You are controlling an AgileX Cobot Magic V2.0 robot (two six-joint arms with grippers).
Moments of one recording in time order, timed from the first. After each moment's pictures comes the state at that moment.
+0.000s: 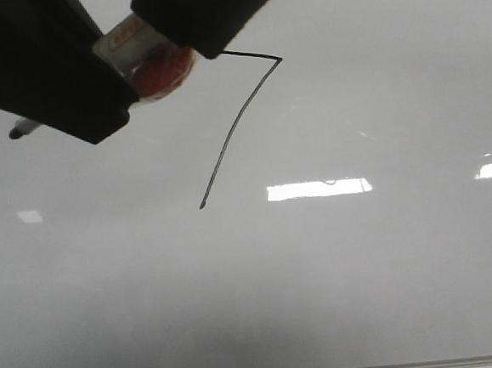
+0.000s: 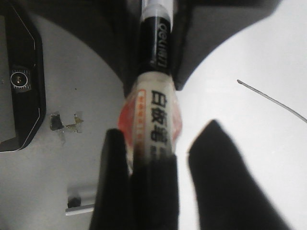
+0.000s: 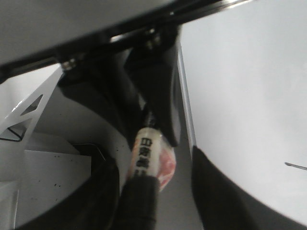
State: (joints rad) left arm -0.86 1.11 -0.91 -0.19 0.73 0.89; right arm 0.75 1.26 -1.11 0.57 0.84 -0.94
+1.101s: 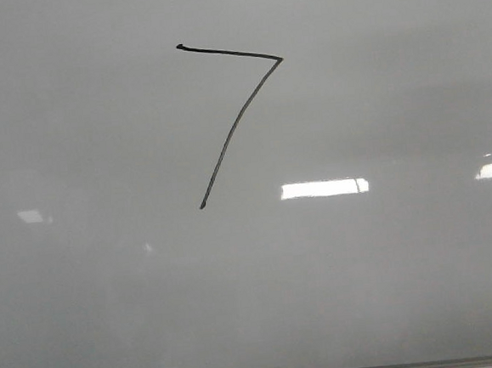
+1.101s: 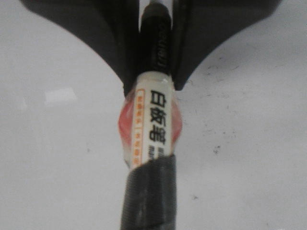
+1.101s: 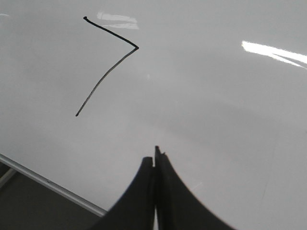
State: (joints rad) left arm 0.06 1.20 -0.75 -0.28 0.27 0.44; right arm 0.14 0.59 -0.54 0.60 0.48 -0.61
